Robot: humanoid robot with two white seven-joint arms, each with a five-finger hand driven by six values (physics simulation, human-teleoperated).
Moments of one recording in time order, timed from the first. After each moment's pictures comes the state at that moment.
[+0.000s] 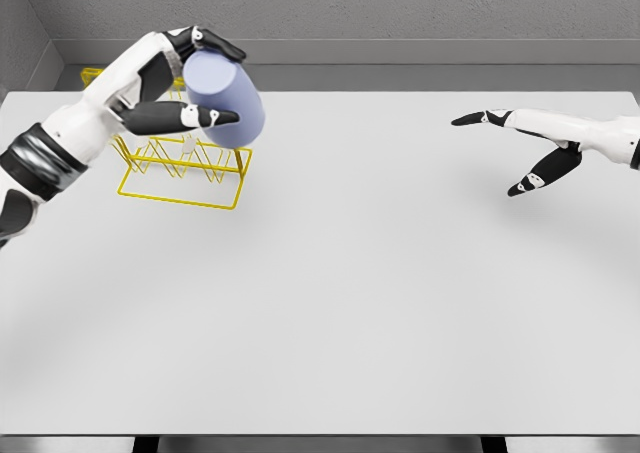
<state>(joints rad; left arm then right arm) -0.77 0.94 -0.96 -1.77 0.75 -0.29 0.04 -0.87 -0.86 0.90 -1.10 -0.26 -0.61 0.61</state>
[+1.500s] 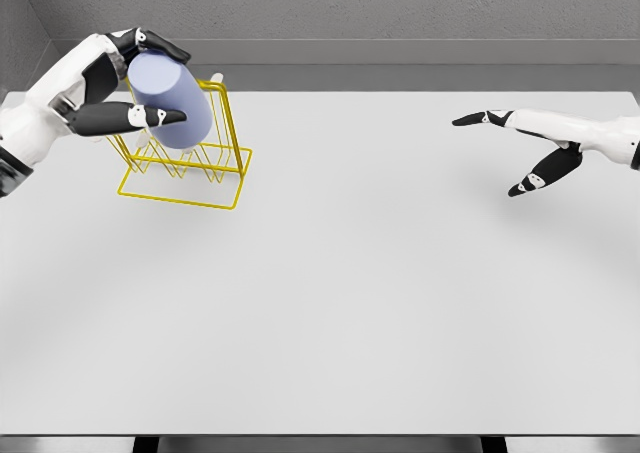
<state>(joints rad) -0.72 1.06 -0.93 -1.76 0.78 -0.30 0.04 -0.86 -0.86 0.90 -1.09 -0.26 -0.61 0.61</state>
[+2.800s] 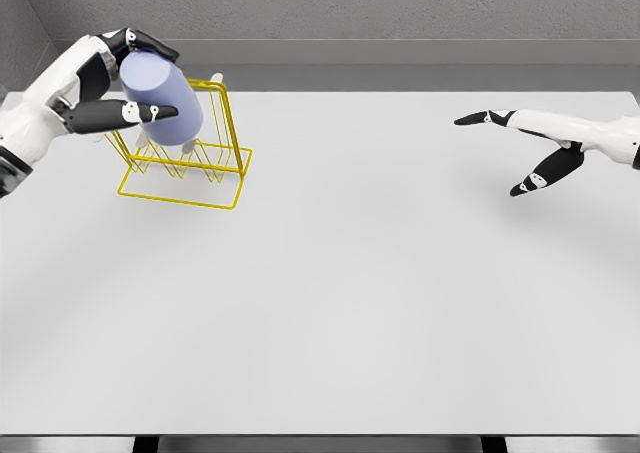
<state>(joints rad) -0.67 1.02 -0.87 -1.70 0.77 -0.28 0.04 -0.86 -0.87 0.90 -1.09 -0.26 -0.61 0.61</state>
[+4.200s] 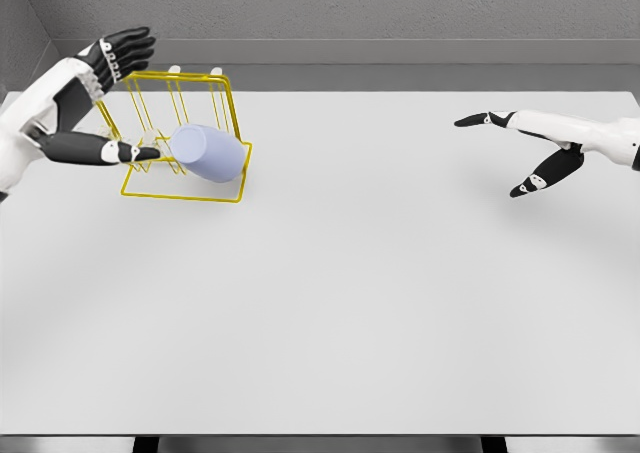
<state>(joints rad) -0.59 1.13 -0.87 -1.76 0.78 -0.40 0.03 -0.86 -0.87 0.90 -1.09 -0.26 -0.61 0.61</state>
